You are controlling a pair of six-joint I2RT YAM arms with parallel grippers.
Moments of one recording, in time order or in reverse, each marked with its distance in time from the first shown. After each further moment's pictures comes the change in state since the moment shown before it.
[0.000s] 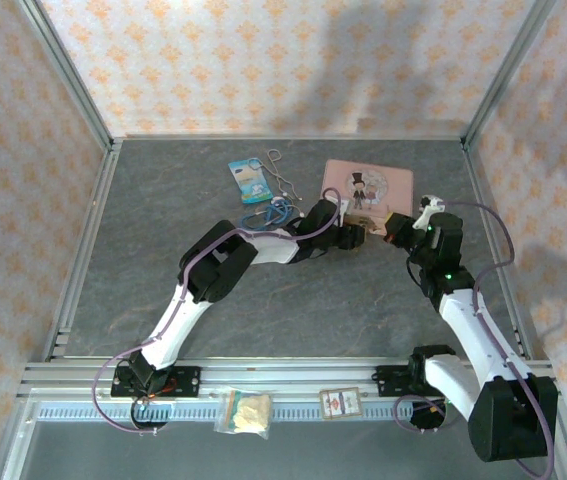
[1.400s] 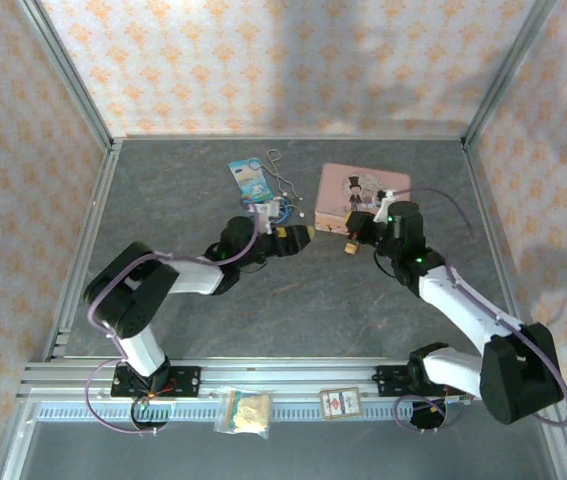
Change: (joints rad) left arm 0.157 -0.579 -0.790 0.509 0.143 -0.198; right arm 0.240 0.190 0.098 0.037 0.055 0.056
